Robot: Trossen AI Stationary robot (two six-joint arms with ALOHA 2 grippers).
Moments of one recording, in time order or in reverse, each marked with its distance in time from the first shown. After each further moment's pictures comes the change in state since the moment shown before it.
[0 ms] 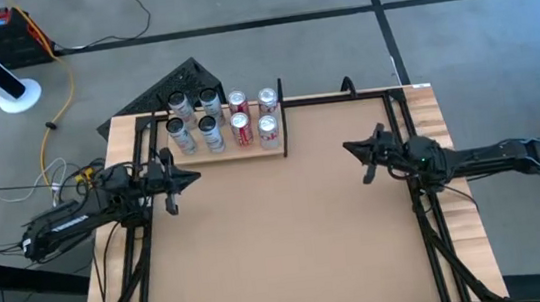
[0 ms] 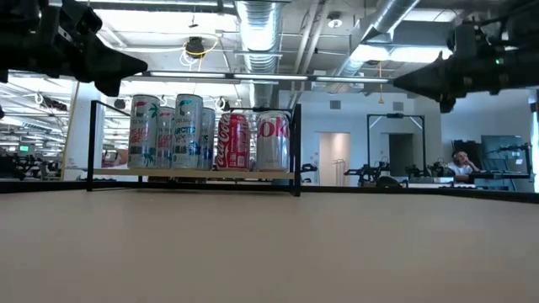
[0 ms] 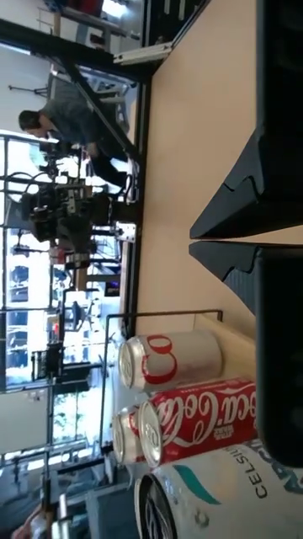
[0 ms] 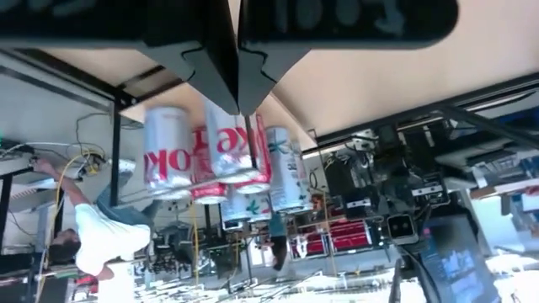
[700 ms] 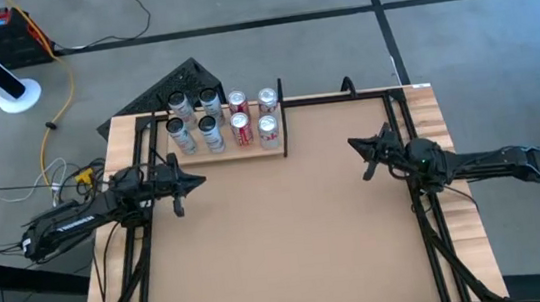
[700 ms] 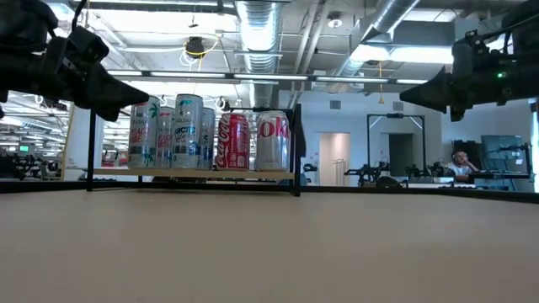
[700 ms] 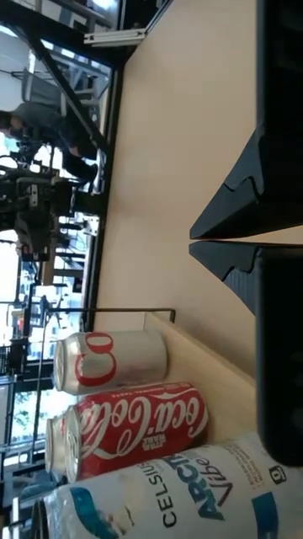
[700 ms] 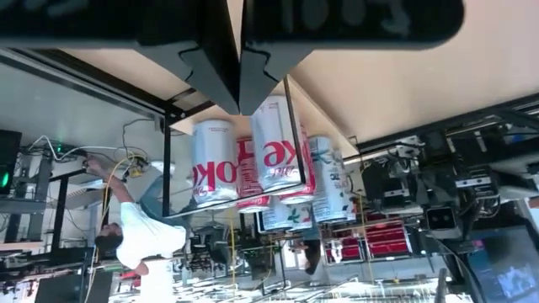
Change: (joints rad) left arm 0.000 0.001 -0.107 0.023 -0.020 -0.031; right arm -0.048 -0.117 -0.065 -0.084 0.071 -0.027
